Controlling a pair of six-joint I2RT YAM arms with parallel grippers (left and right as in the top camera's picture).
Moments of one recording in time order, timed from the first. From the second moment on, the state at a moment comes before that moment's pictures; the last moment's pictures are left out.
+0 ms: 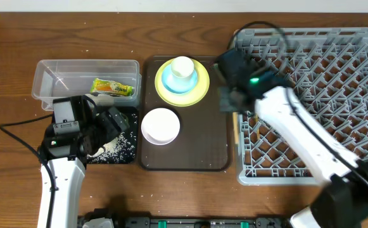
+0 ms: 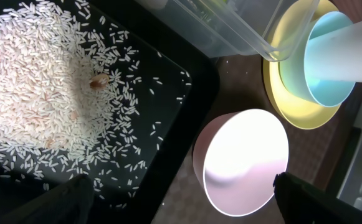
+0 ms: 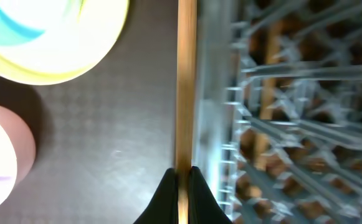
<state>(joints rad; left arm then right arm) 0.16 1.11 0.81 -0.78 0.29 -0.52 0.50 1.68 1.47 -1.05 0.15 0.44</state>
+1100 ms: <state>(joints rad) 0.16 1.11 0.81 -0.78 0.29 -0.52 0.23 1.72 1.47 -1.06 0.15 0.15</state>
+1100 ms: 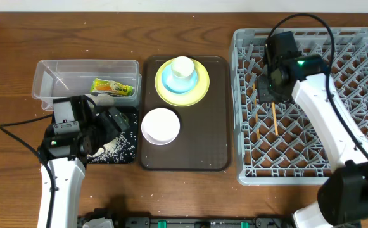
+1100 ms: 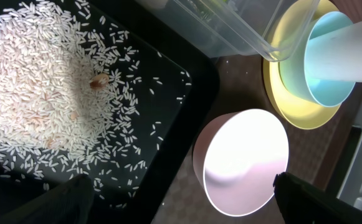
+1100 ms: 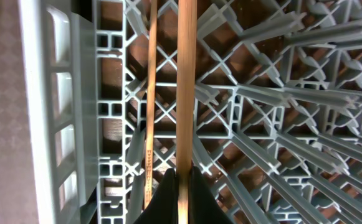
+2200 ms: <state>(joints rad) 0.16 1.11 0.81 -0.78 0.29 -0.52 0.20 1.83 1.47 -1.01 0.15 0.17</state>
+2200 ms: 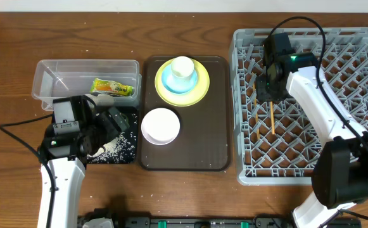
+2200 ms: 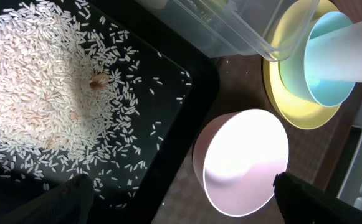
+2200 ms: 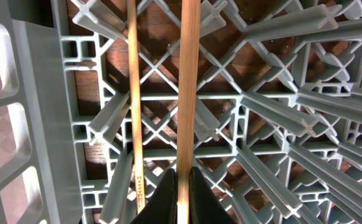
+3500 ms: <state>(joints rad) 0.16 1.11 0.81 -0.78 0.29 -0.52 0.20 1.83 1.41 -0.95 0.14 0.17</state>
